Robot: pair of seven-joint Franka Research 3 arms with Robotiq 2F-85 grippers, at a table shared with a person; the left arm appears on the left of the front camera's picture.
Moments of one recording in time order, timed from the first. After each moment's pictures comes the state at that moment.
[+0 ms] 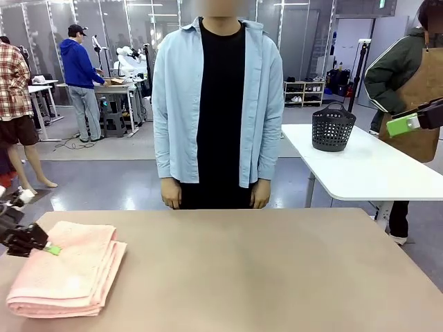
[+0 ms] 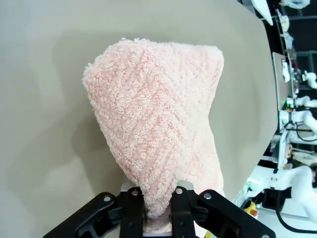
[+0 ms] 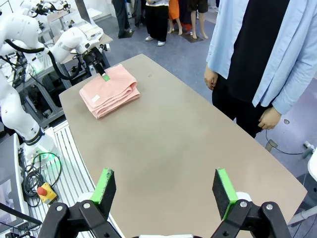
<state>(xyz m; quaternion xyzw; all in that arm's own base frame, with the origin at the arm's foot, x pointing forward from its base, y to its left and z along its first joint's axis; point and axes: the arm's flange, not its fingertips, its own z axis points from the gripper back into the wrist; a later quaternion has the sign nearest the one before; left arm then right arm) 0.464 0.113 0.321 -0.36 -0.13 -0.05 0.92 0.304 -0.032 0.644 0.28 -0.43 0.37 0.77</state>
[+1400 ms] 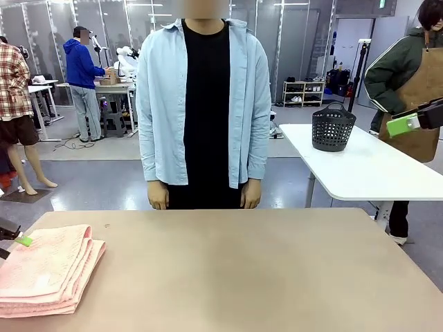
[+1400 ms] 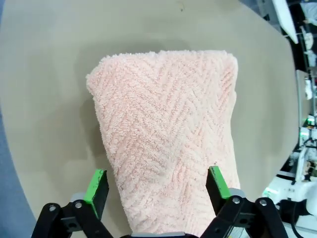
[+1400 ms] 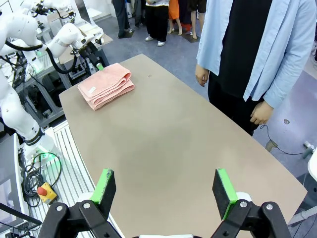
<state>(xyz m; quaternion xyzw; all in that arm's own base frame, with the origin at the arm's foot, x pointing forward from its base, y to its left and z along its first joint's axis) 0.461 0.176 0.335 -0.30 -0.15 -0.02 0.94 0.304 -0.032 0.644 0.28 -0.43 0.37 0.77</state>
